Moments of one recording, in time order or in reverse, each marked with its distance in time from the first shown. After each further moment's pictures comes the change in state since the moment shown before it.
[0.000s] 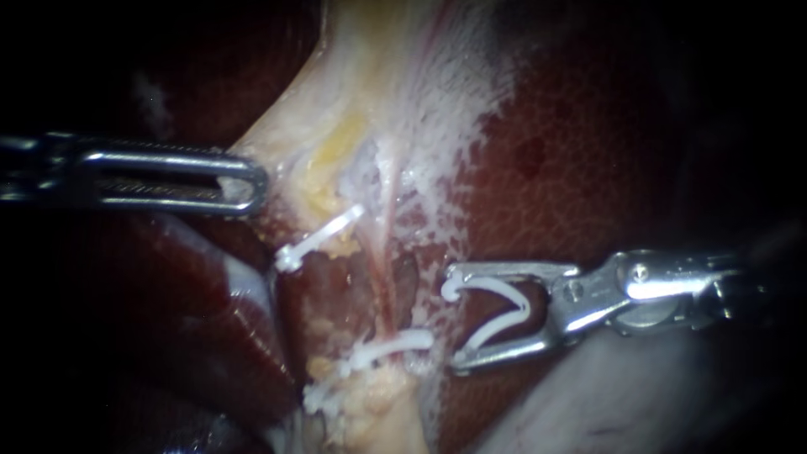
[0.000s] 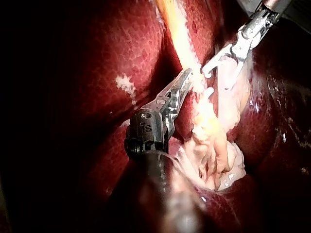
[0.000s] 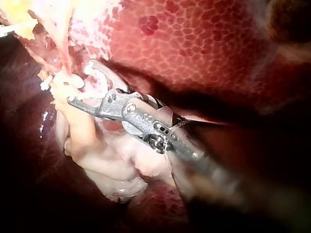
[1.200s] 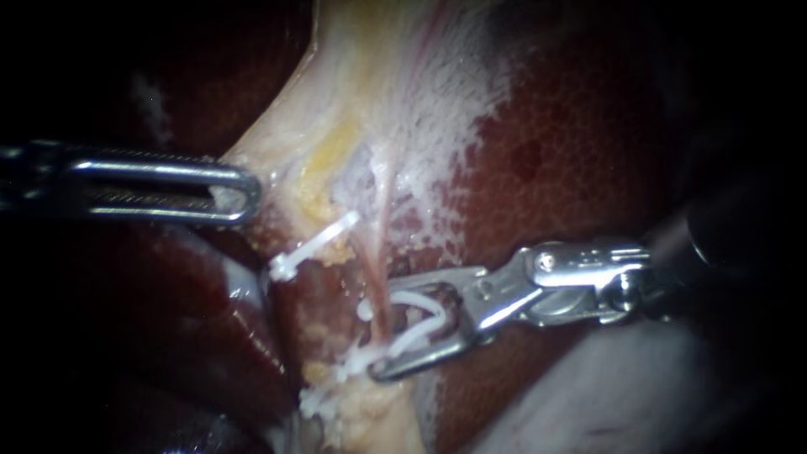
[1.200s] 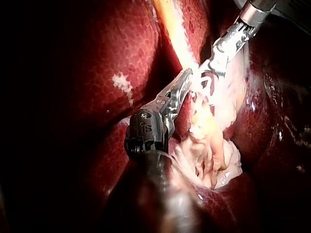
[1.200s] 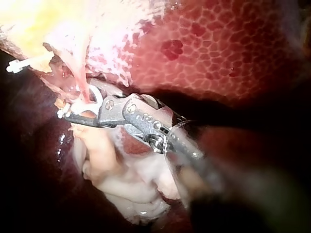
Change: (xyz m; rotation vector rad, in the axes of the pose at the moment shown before) right arm 0.002 0.003 0.007 0.161 0.023 0.008; left arm 0.000 -0.001 0.000 -0.005 -0.004 -0.001
